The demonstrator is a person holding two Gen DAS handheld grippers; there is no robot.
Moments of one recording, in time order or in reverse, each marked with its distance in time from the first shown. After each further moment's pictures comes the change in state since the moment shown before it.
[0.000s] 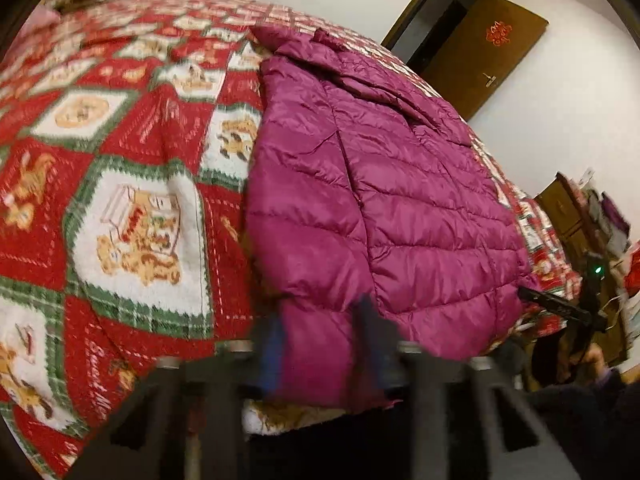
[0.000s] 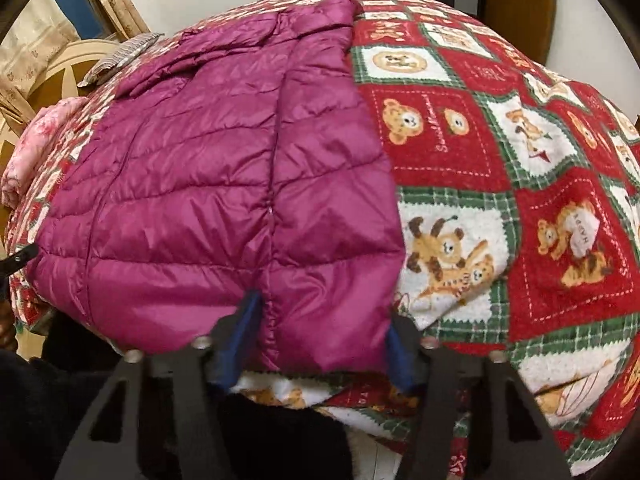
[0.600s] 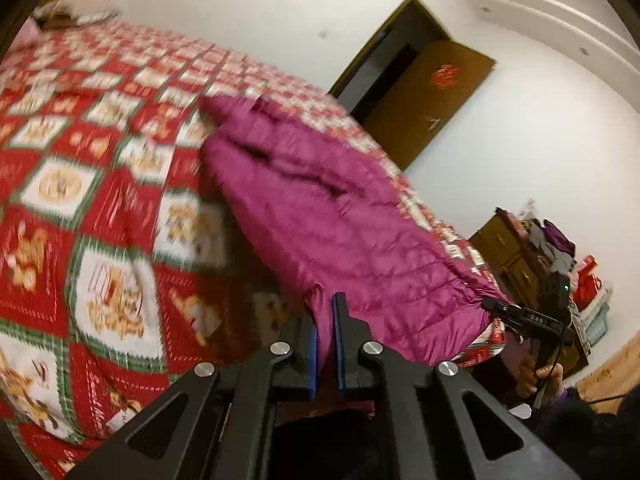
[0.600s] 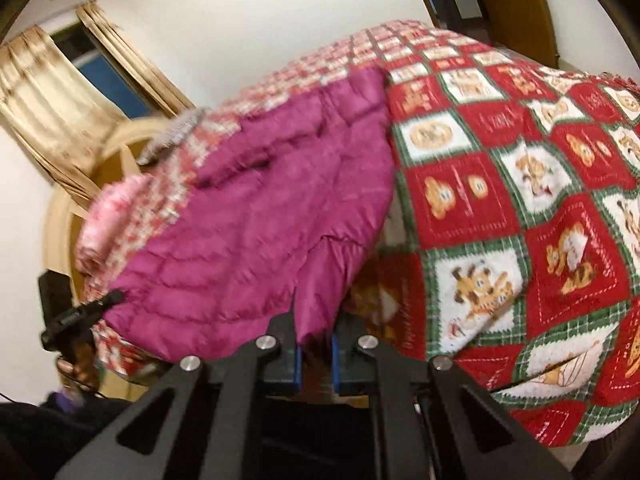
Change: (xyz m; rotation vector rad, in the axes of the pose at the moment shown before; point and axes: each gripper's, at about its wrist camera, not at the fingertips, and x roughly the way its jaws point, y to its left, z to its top) left arm -0.069 -0.033 0.022 0.063 -0.195 -0.210; right arm -0.088 0.009 0.005 0.131 -0.223 0.288
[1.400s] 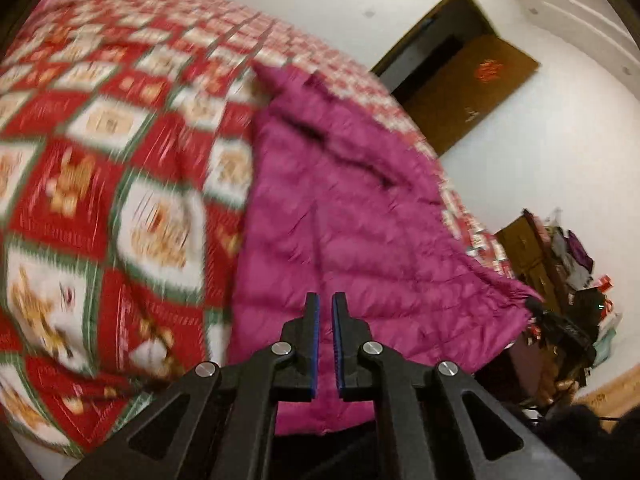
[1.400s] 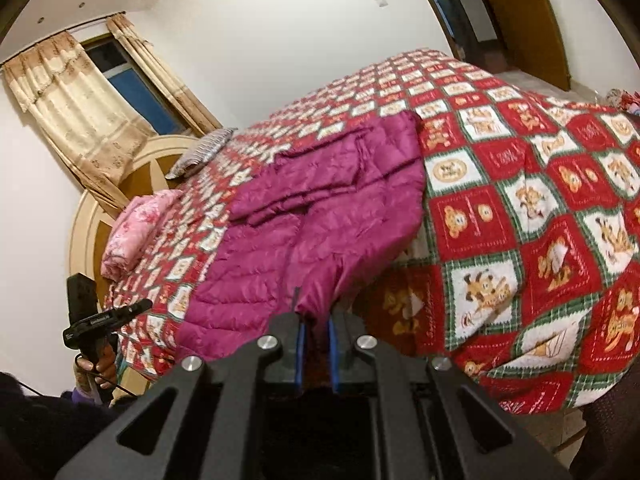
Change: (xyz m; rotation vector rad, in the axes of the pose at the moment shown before) left arm 0.013 0.043 -0.019 -0.148 0.126 0.134; right arm -0.032 0.020 -0.006 -0.027 -0.048 0.044
